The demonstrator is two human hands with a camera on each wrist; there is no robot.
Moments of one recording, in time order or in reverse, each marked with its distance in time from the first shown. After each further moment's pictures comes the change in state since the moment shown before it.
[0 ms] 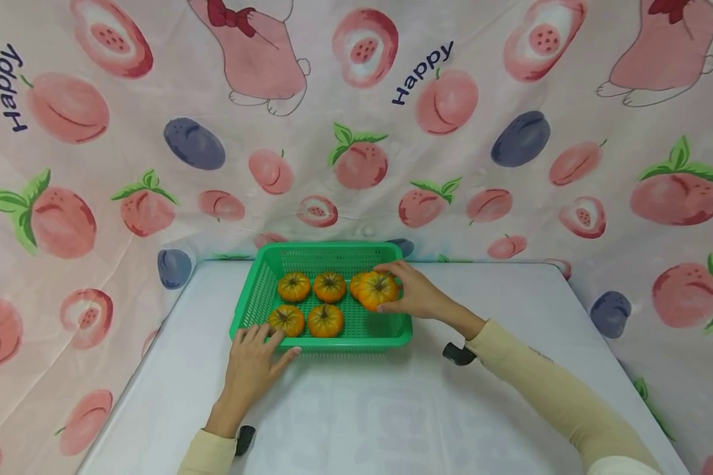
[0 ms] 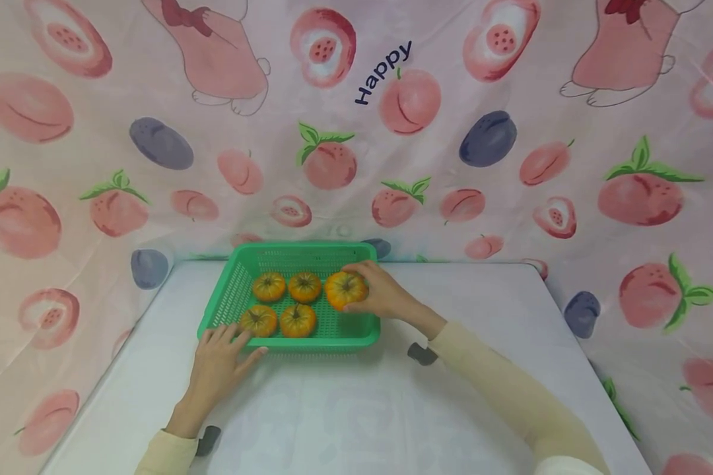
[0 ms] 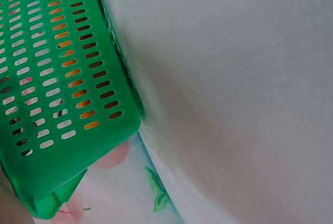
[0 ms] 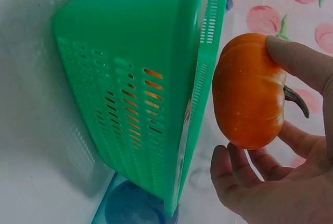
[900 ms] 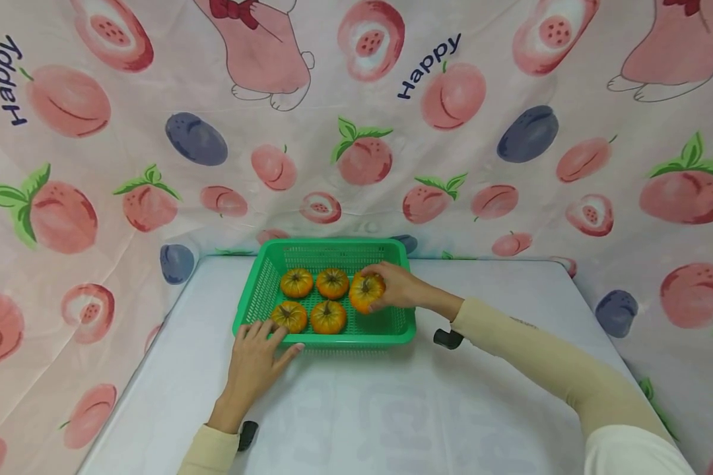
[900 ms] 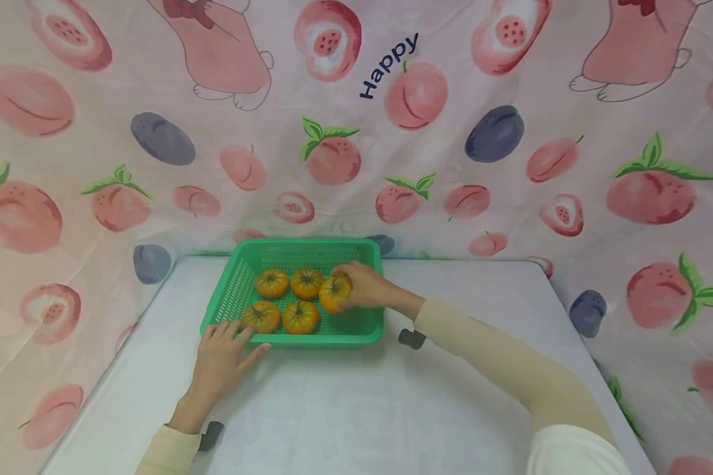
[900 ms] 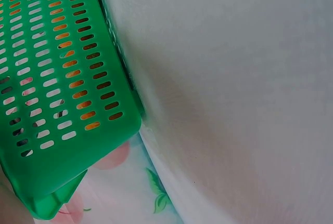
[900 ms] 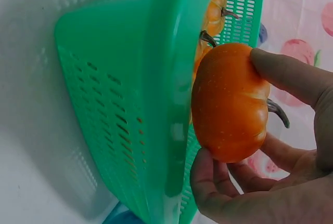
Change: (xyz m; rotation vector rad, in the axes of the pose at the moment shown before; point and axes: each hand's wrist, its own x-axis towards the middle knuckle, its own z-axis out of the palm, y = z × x) left_hand 0.001 0.001 -0.003 0.010 -0.040 -0.022; right_hand 0.036 -0.011 0.011 -0.010 -0.186 0.084
